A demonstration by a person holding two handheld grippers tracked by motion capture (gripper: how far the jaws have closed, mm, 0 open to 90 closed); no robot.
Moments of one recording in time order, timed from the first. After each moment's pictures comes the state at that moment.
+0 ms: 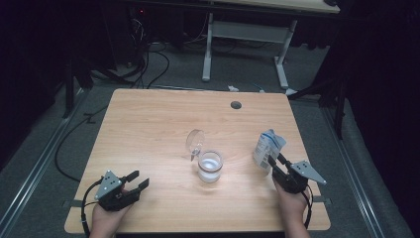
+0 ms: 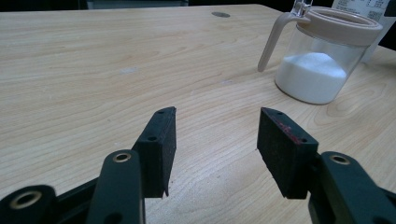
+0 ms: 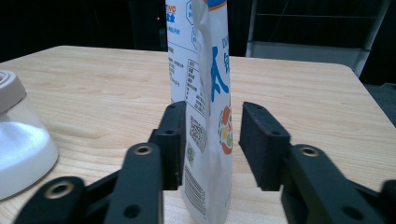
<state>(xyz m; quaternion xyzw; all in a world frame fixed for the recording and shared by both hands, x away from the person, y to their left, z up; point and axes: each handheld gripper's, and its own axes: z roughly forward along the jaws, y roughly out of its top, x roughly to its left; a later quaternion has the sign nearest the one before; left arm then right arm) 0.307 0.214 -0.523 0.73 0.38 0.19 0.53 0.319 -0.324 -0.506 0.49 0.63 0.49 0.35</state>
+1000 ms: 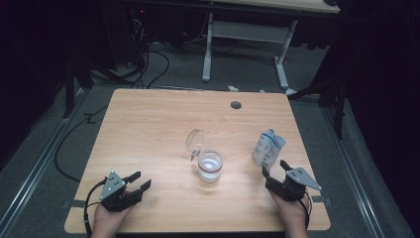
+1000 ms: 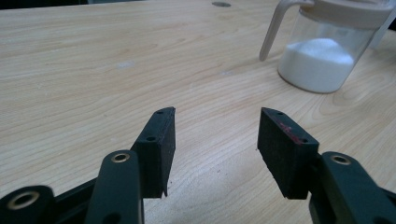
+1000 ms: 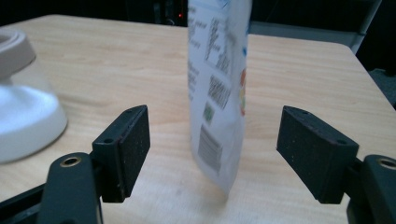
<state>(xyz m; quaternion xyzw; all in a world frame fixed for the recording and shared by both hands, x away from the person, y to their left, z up) 0.307 0.206 -0.527 0.75 0.38 0.20 0.51 0.298 -0.311 -0.509 0.50 0.66 0.45 0.35</state>
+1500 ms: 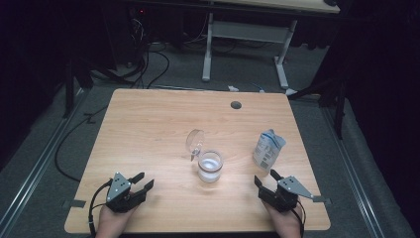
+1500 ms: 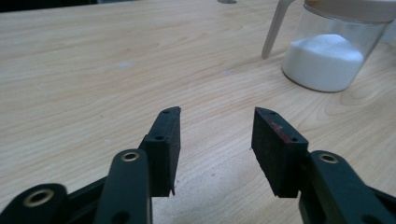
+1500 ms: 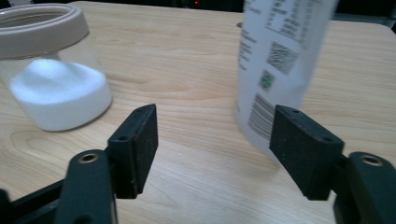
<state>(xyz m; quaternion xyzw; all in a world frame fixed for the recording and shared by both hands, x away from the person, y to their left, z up) 0.303 0.192 -0.528 0.74 0.39 0.22 0.50 0.278 -0.286 -0.517 0.49 0.67 0.45 0.32</state>
